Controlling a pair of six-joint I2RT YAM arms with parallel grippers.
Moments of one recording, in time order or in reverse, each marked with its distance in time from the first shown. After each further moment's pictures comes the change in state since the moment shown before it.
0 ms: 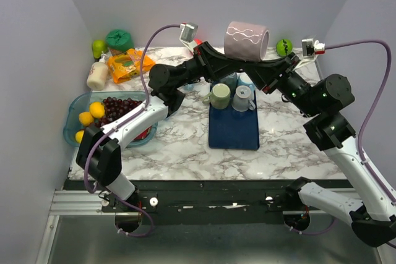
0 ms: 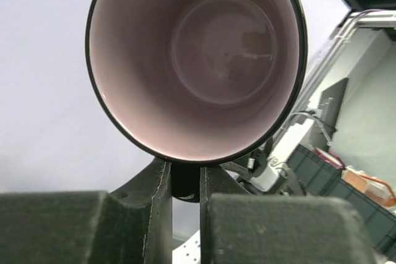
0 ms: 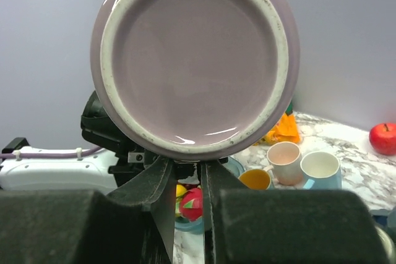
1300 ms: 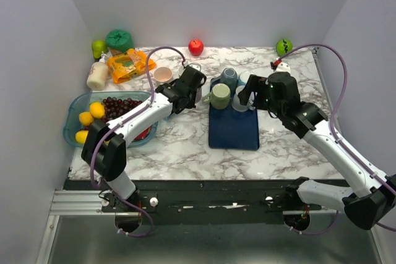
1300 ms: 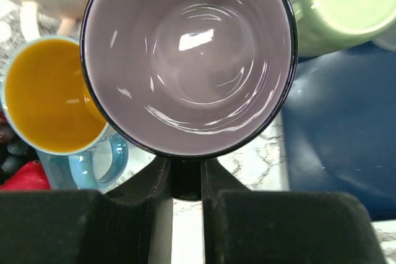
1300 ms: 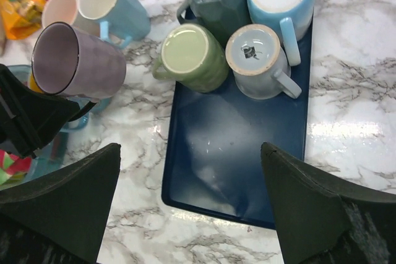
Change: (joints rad) left arm -0.009 0.013 0.055 -1.684 -0.996 0.916; right arm 0.010 0.139 -0.093 -0.585 0.565 0.063
